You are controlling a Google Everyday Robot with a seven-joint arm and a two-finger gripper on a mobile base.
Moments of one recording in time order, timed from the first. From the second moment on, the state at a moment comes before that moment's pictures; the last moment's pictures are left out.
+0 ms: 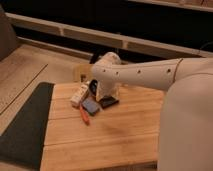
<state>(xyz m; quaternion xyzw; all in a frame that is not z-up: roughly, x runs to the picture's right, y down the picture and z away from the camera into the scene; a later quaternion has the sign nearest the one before) 0.033 0.056 0.790 -0.18 0.20 0.67 0.69</state>
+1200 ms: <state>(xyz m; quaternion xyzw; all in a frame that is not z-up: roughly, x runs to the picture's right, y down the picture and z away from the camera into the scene) 0.058 0.039 0.850 -0.15 0.21 0.72 0.64</state>
